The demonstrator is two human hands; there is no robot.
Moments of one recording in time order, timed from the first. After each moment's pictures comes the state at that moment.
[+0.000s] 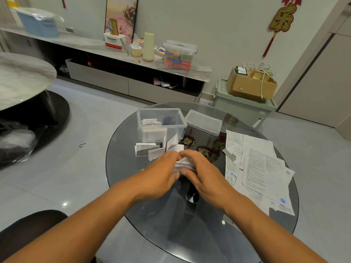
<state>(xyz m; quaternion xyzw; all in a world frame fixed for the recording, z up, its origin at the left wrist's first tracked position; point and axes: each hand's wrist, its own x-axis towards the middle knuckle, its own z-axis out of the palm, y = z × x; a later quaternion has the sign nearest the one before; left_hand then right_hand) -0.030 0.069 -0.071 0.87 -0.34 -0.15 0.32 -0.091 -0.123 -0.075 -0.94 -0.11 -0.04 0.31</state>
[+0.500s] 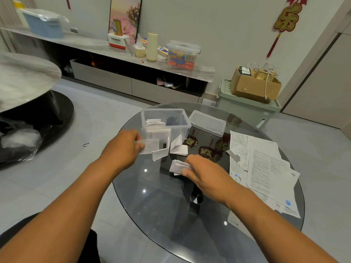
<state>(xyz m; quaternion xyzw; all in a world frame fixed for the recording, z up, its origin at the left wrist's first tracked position) 0.026 0.129 -0.050 0.95 -0.09 -0.01 0.29 -0.078 -0.113 -0.055 -0.98 -0.10 0.05 0.15</state>
